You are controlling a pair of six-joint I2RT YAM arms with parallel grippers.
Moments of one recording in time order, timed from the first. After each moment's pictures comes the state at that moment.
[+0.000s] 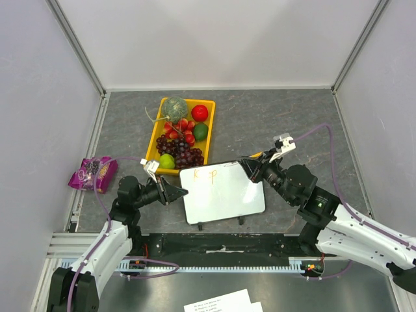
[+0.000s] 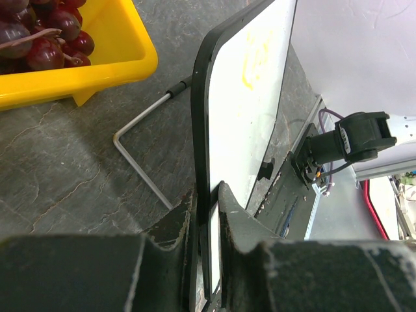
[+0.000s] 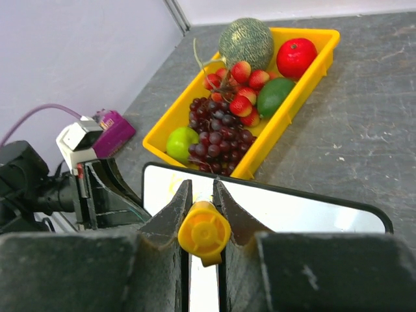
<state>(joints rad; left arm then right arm) -0.20 0.63 0.06 0.29 0.80 -0.60 0.96 0.73 0.64 0.06 0.32 0.47</state>
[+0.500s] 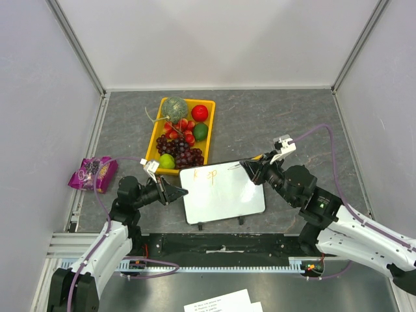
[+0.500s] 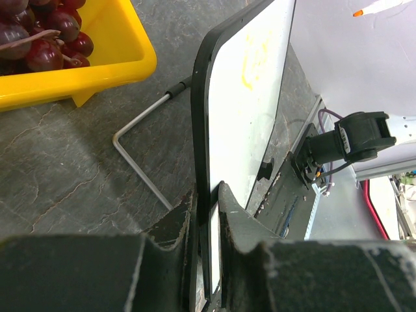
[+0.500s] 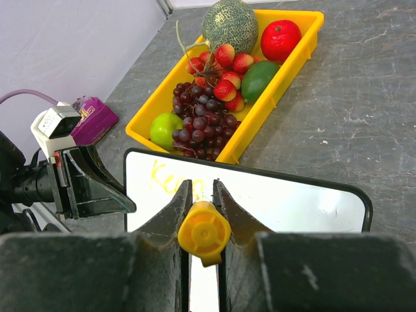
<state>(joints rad) -0.20 0.63 0.06 0.29 0.80 -0.60 0.95 0.71 0.64 -0.04 0.33 0.46</state>
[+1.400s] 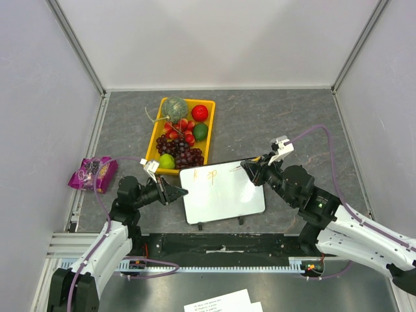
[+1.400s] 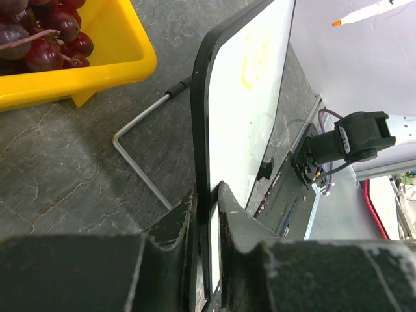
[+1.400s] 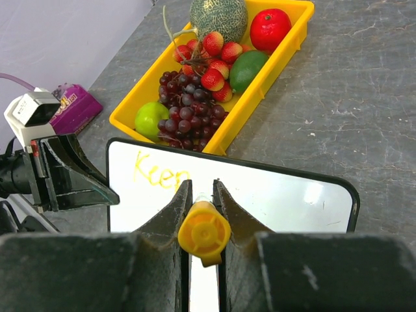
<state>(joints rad) -0.20 0.63 0.06 0.29 0.80 -0.60 0.94 0.71 0.63 -0.07 0.34 0.44</state>
